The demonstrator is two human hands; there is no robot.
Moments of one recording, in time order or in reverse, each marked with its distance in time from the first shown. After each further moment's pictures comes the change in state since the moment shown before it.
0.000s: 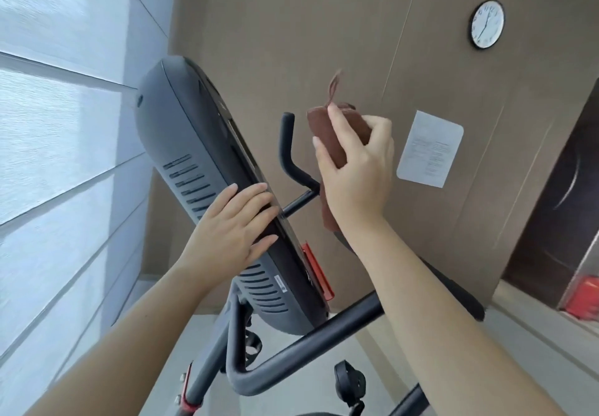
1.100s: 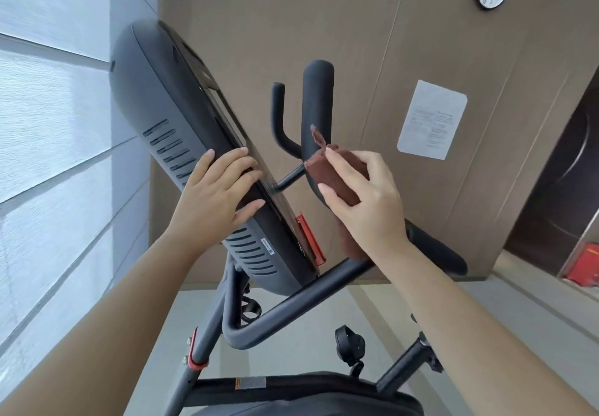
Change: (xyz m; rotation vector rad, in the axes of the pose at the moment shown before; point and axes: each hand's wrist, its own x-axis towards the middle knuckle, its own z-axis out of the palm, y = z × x) left_hand -0.001 0.005 0.009 0.006 0.083 -0.066; right_hand -0.067 0.055 -0.043 0.039 -0.251 -0.126
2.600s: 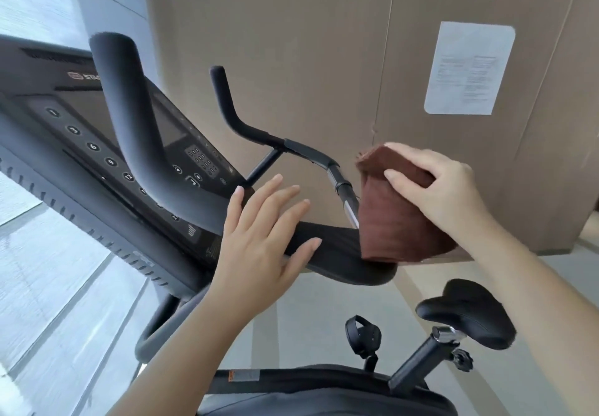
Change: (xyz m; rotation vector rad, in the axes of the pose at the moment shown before) left_hand 0.077 0.241 0.014 -0.228 -0.081 -0.120; right_hand -0.040 0.241 -0.100 0.416 -0.206 0.380
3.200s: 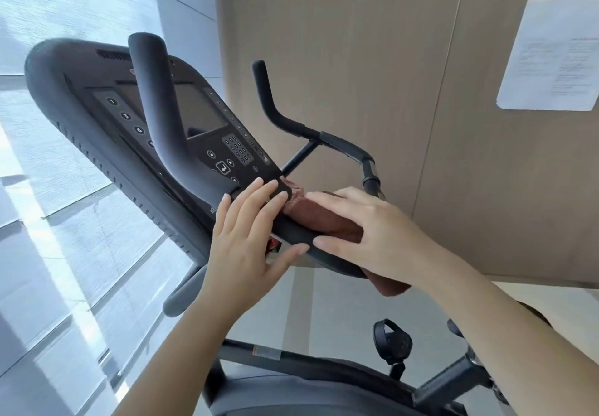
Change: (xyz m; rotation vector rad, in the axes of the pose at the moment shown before) left_hand -0.023 0.020 0.003 0.119 0.001 -0.176; right_hand -0.029 -0.012 0.040 -0.022 -0.559 -0.258
